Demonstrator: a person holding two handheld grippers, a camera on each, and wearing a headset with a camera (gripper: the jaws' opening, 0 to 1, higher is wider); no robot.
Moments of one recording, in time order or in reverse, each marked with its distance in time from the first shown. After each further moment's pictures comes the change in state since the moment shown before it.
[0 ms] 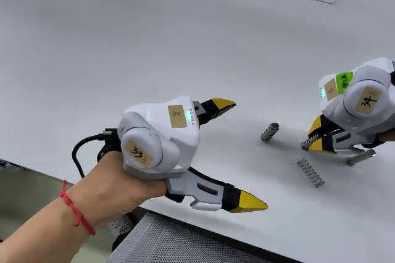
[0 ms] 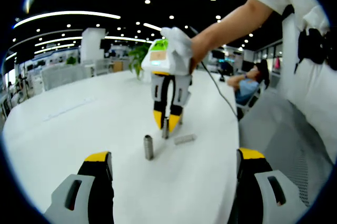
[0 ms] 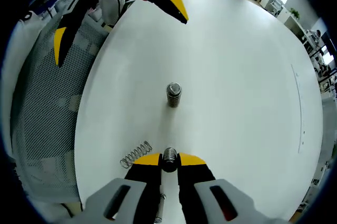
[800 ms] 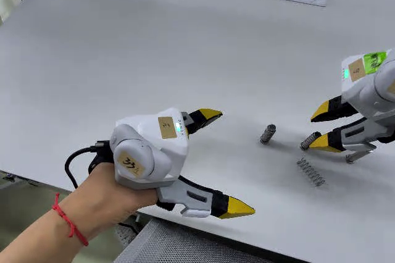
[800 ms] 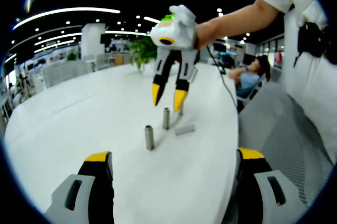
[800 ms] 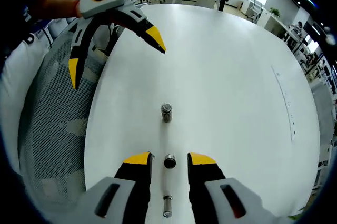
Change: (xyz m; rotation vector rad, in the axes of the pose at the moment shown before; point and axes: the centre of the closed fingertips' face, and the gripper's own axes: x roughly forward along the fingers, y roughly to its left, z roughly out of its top) left arm -0.014 0.001 -0.010 0.005 0.055 0.018; right arm -0.049 0.000 0.023 0.139 -0.217 -0.080
